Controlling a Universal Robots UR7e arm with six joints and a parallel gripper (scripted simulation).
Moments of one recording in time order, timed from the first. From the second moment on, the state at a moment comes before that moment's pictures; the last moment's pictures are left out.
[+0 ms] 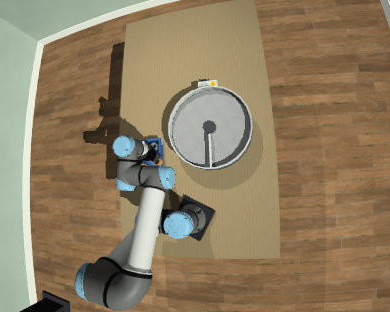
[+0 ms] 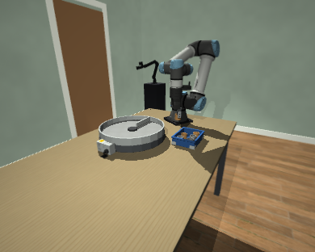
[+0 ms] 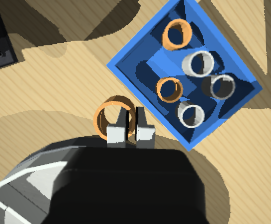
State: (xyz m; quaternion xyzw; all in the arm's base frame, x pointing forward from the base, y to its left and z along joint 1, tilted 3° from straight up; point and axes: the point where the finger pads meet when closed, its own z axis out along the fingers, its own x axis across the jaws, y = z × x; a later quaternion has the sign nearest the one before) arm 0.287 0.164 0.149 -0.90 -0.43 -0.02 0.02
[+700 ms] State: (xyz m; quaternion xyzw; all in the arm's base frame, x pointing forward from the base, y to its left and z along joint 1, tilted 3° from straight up) arm 0.316 0.081 0.146 -0.90 -0.43 -0.02 0.02
